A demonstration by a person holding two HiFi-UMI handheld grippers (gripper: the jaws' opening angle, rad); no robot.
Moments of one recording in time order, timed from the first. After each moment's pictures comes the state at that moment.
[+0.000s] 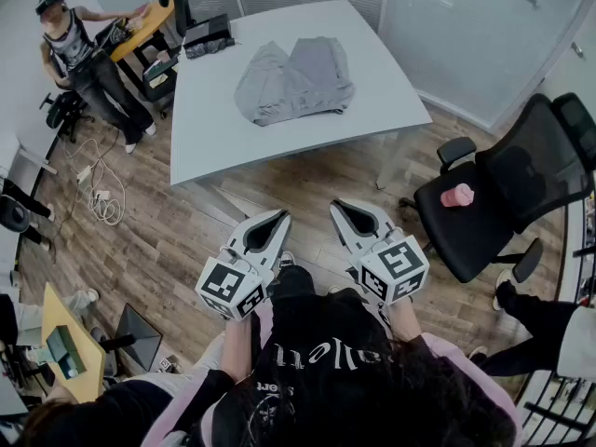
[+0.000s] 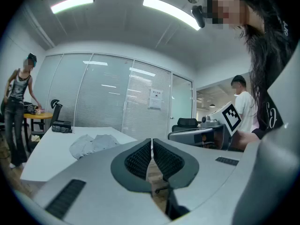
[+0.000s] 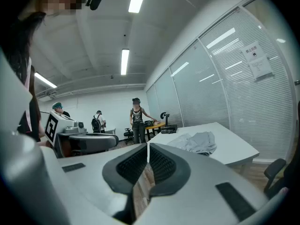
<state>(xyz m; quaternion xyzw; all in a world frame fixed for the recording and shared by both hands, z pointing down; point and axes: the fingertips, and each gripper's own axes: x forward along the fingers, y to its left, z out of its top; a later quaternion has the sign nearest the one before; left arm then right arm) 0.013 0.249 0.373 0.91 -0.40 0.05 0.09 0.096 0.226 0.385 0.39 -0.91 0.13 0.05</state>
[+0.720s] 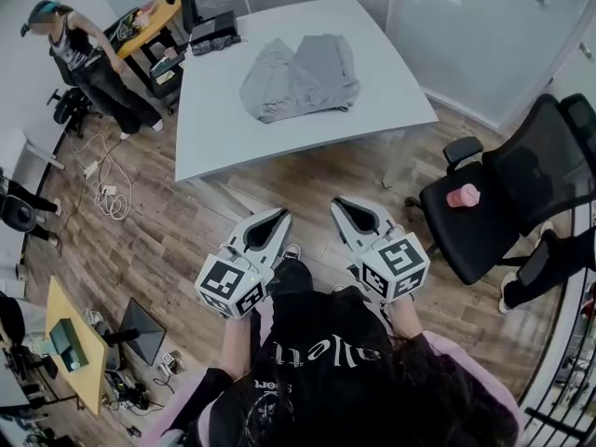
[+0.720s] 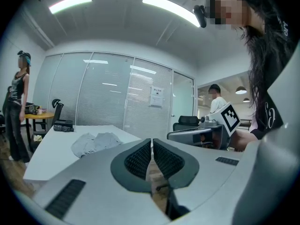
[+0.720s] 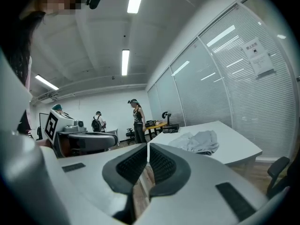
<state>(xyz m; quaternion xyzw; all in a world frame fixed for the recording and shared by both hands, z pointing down) 0.014 0.246 0.373 0.91 -0.40 0.07 0.10 0.097 0.220 0.388 0.38 -0.92 0.14 0.04</state>
